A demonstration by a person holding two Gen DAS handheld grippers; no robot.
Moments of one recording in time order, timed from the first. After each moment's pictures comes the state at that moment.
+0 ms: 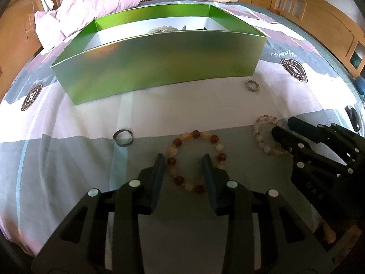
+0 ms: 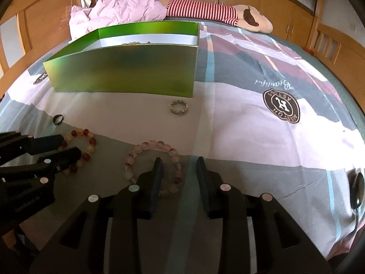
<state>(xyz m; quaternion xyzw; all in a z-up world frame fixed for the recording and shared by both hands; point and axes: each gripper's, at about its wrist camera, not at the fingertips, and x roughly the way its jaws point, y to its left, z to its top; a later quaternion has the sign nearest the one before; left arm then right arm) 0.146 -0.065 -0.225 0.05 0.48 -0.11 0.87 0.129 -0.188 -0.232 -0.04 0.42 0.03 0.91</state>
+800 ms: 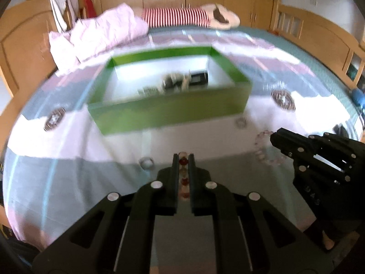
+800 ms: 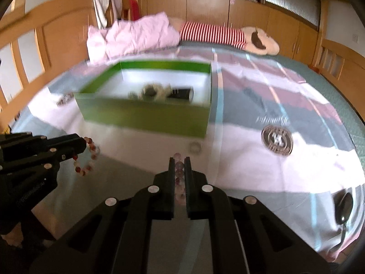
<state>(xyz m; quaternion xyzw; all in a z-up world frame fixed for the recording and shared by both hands) 0.122 -0.054 -0.147 0.05 0.40 -0.10 0.91 0.113 -0.179 -0.154 -0.02 0.36 0.07 0.93</state>
